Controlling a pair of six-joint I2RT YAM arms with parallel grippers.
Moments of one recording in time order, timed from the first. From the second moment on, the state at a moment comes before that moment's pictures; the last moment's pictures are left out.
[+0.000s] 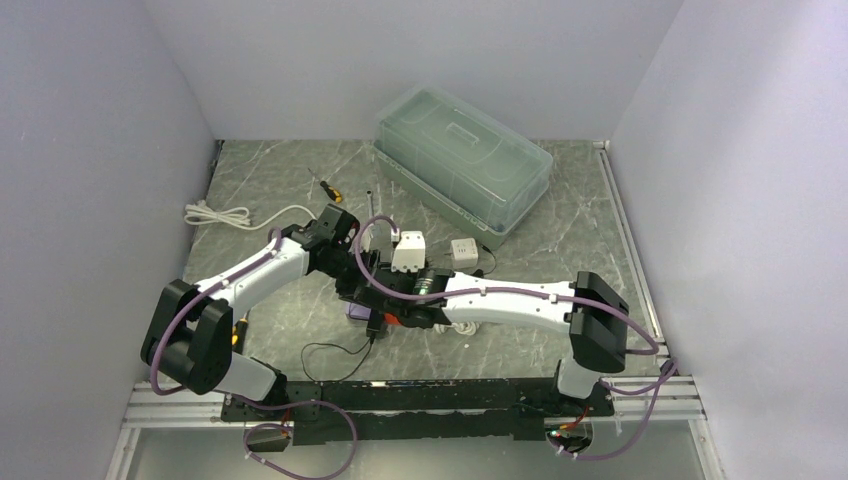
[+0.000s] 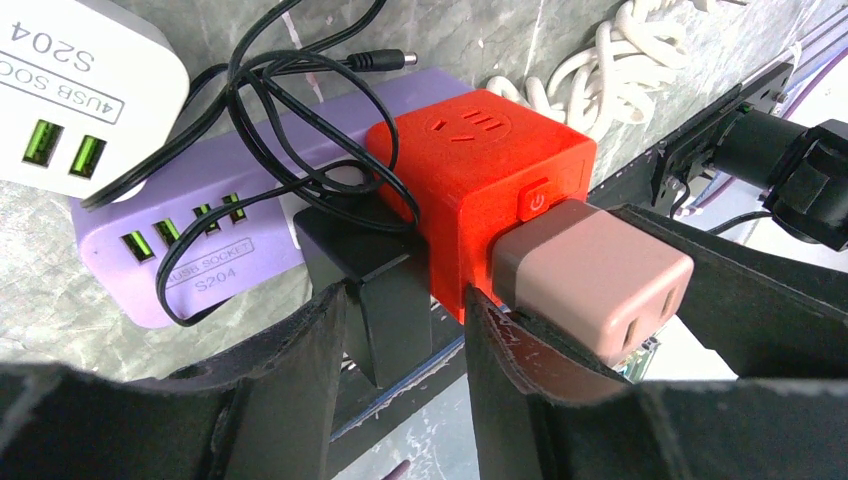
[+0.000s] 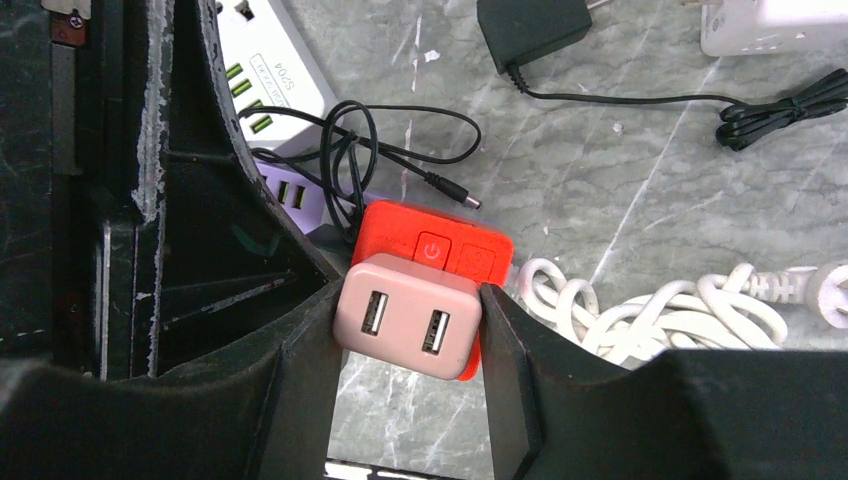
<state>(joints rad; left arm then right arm) -0.49 1.44 0.92 -0.68 0.52 -0.41 1.26 1.70 1.34 -0.75 0.65 1.07</state>
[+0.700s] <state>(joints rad) -0.50 1.45 0.94 -0.69 0.53 -0.41 1.28 1.72 1.37 -0.79 0.67 1.07</state>
